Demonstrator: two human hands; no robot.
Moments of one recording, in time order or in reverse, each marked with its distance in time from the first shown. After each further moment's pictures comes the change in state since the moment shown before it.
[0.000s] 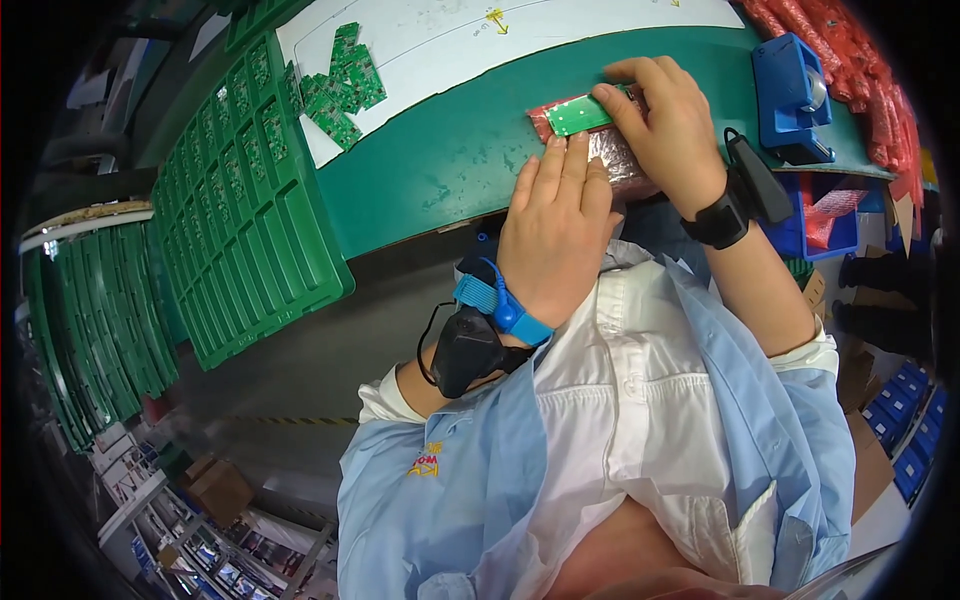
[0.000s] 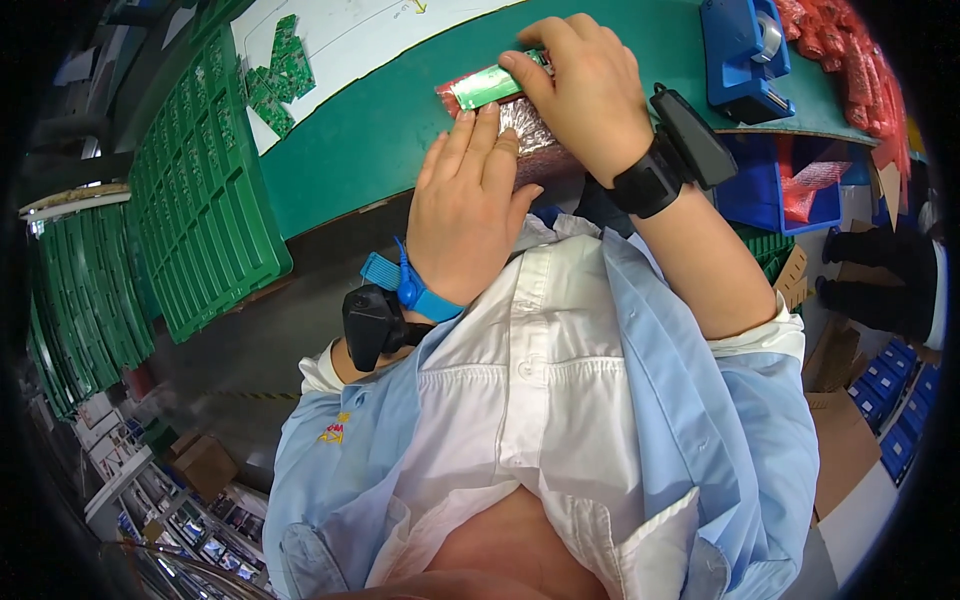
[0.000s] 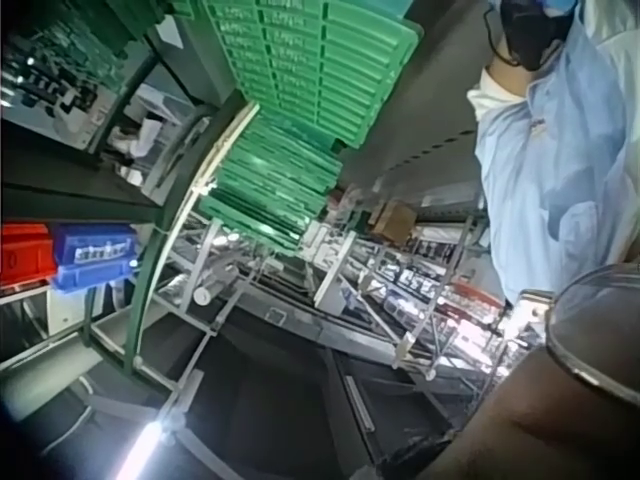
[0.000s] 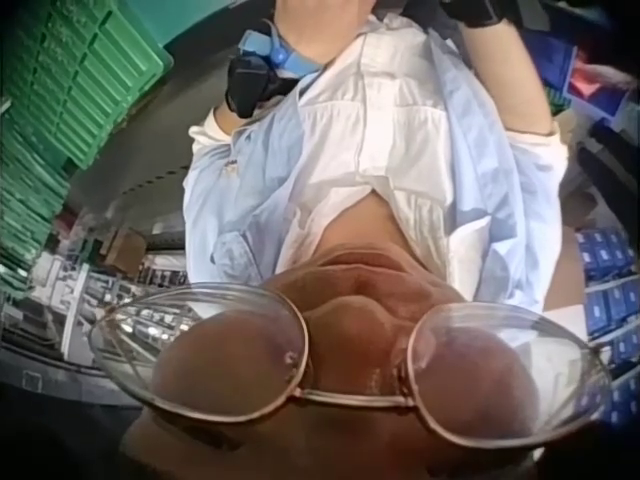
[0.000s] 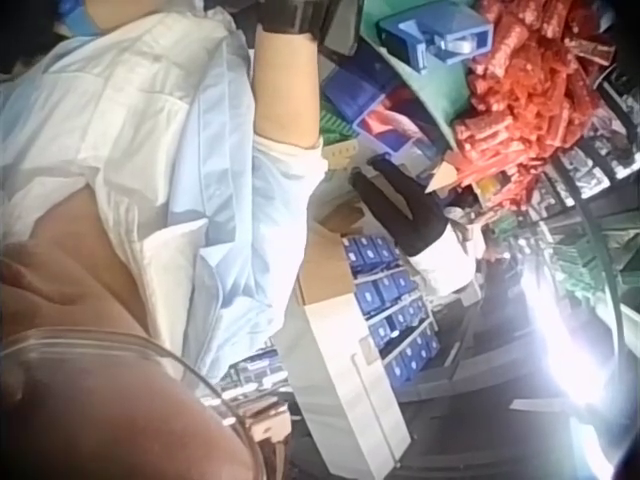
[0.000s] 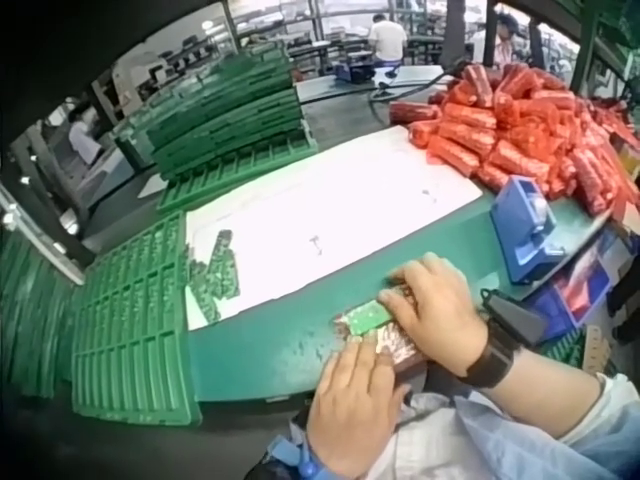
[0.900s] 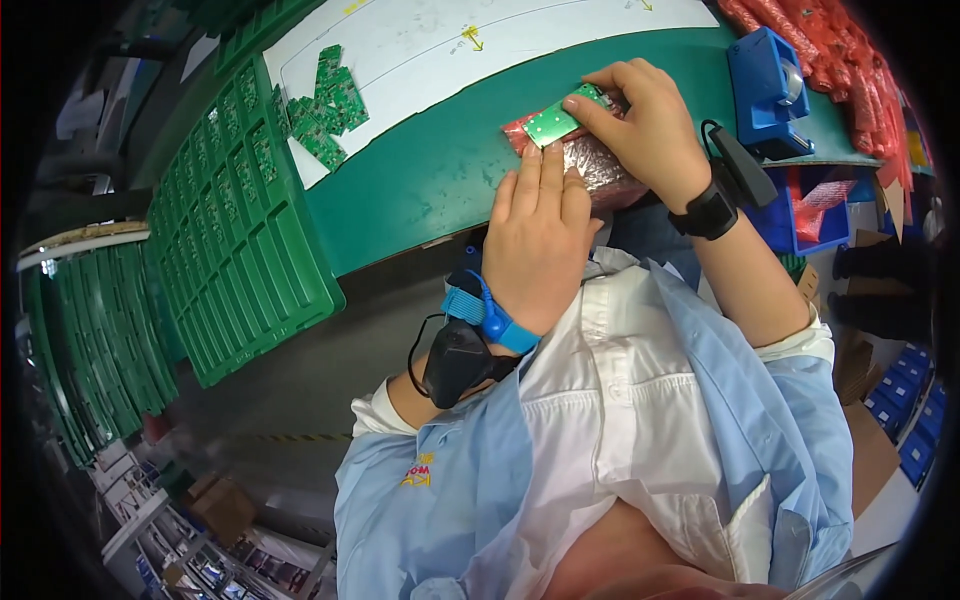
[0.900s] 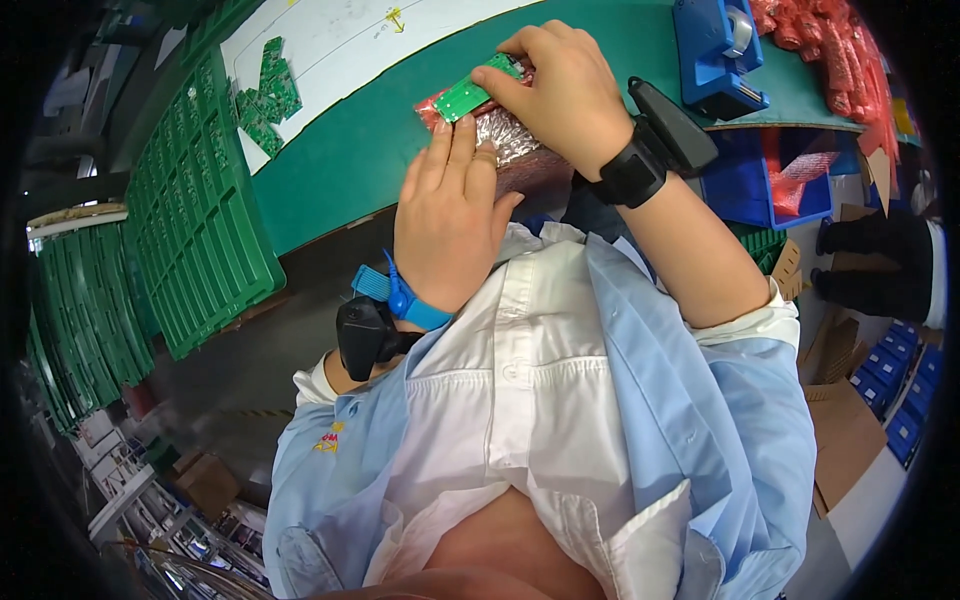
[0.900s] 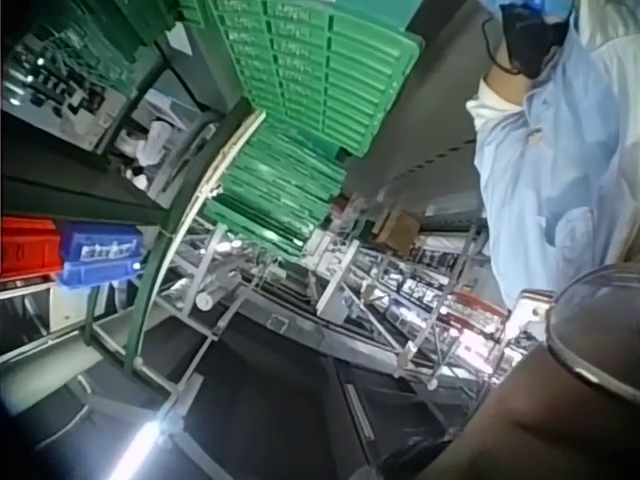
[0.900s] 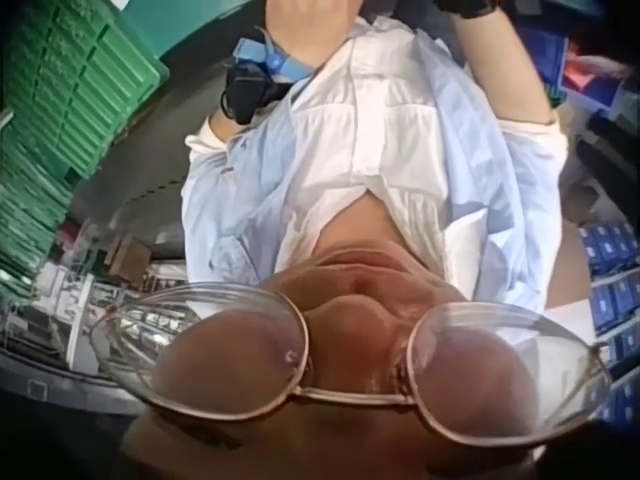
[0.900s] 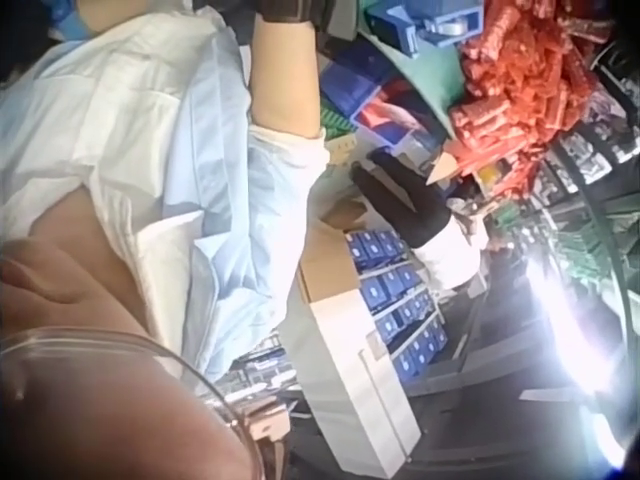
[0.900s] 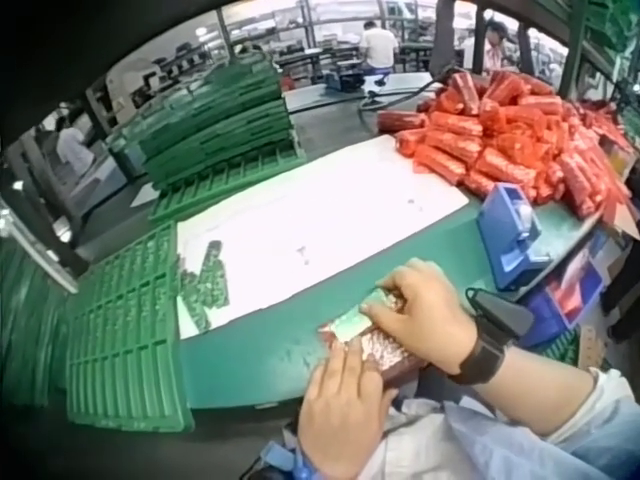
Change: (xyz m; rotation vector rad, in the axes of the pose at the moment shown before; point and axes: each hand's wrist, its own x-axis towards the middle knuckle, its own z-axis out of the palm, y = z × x) left_hand 0.002 0.003 0.000 0.059 -0.016 -0.024; right_hand 0.004 0.004 -0.004 0.096 -0.067 0.051
